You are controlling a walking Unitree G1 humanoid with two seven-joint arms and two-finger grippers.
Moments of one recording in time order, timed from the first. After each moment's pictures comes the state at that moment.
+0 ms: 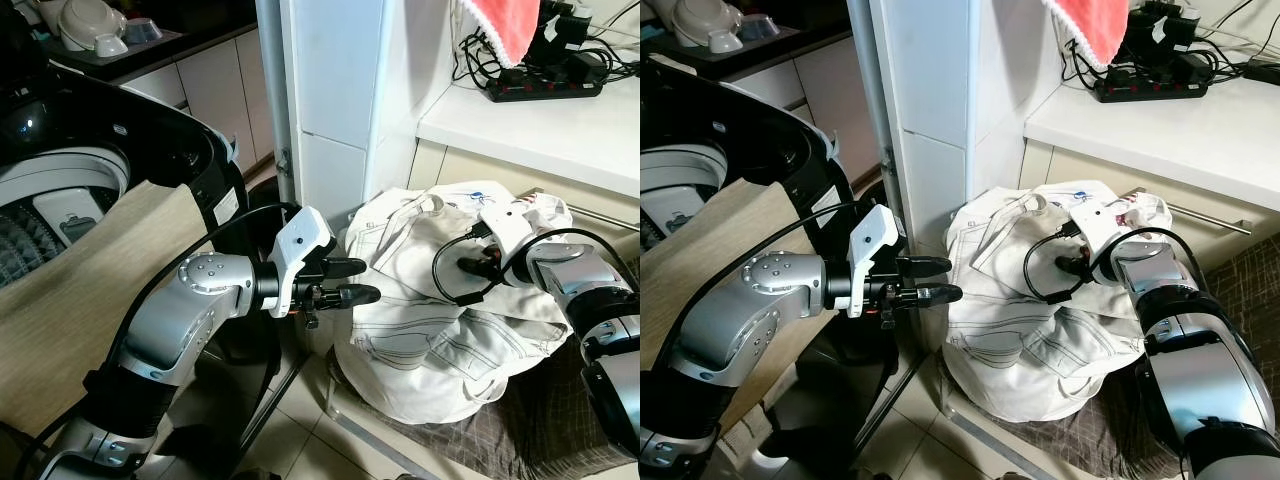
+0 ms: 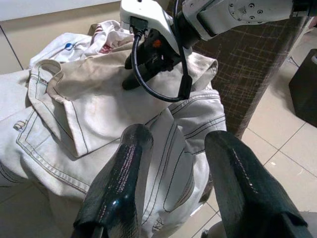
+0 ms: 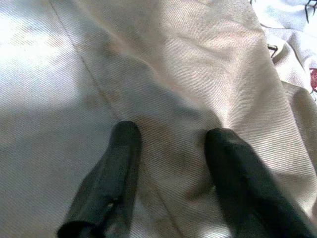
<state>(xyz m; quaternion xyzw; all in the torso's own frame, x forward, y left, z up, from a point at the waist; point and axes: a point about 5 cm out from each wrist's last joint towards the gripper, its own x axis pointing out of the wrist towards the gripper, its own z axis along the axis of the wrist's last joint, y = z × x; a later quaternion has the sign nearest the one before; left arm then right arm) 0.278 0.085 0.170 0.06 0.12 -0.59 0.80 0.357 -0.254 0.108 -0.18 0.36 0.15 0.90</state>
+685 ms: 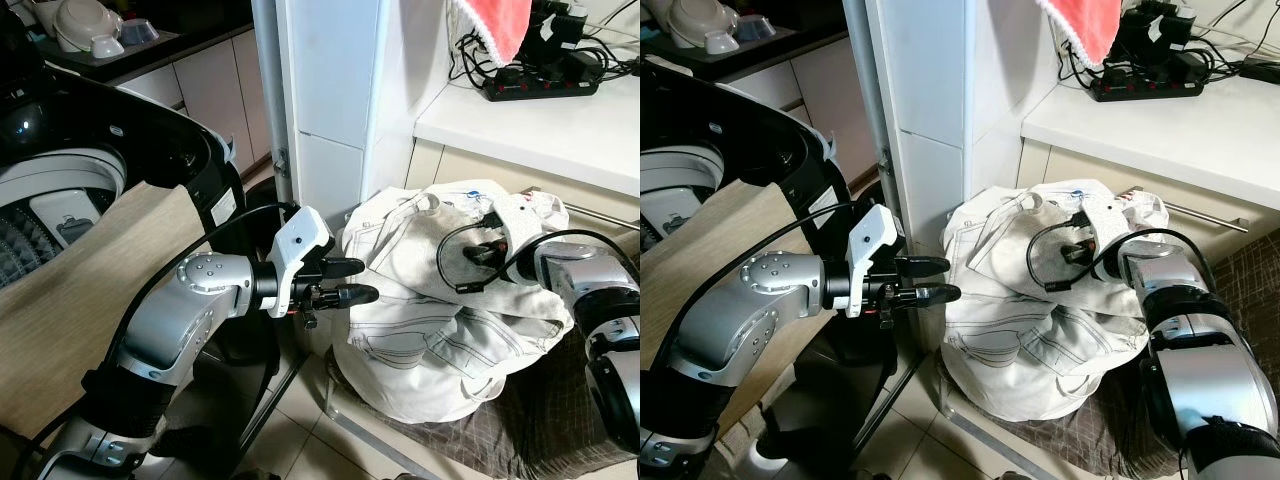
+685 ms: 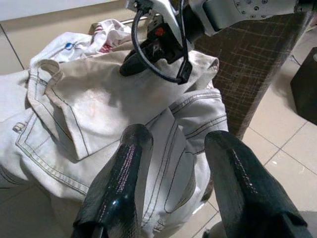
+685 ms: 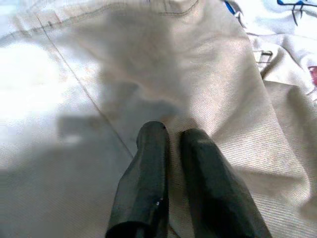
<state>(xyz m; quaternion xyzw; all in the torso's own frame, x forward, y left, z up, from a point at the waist) 0.278 0.086 0.170 0.07 0.12 -0.58 0.80 0.357 -0.258 0.115 -0.07 0.32 0.16 0.93</state>
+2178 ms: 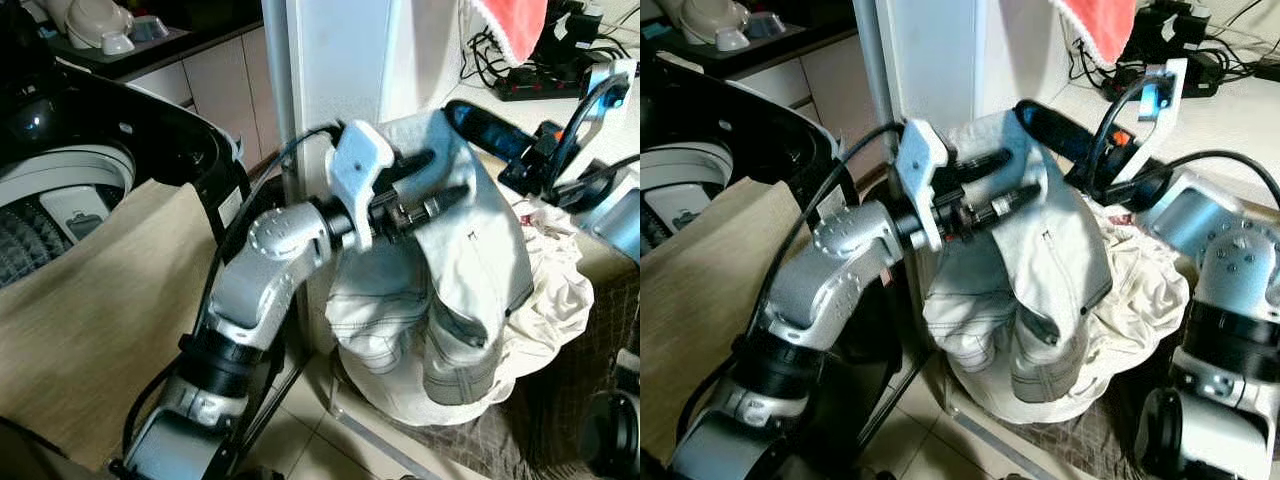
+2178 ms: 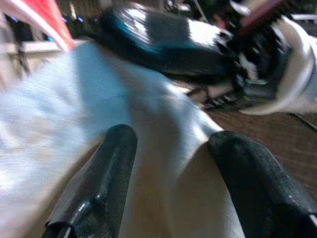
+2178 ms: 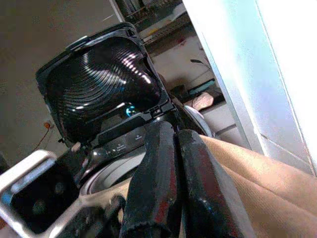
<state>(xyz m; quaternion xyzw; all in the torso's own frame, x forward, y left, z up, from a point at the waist) 0.299 0.010 0.225 -0.01 -0.09 -0.55 0.83 0.306 -0.195 0.273 0.25 0.00 0.44 0.86</state>
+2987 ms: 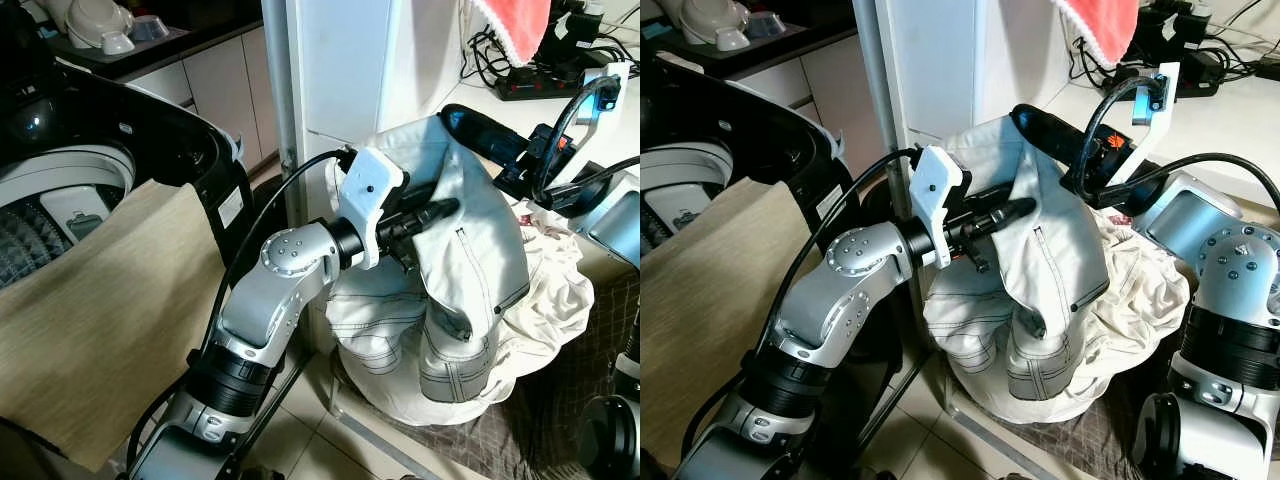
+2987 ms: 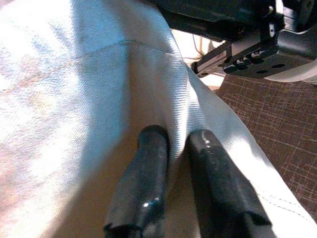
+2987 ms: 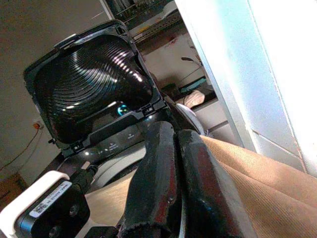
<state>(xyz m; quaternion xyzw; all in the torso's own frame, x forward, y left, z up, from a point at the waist) 0.298 0.005 0.211 -0.02 -0.06 -0.51 0.86 0.303 -0.192 0.275 0.24 0.01 0.42 0.87</state>
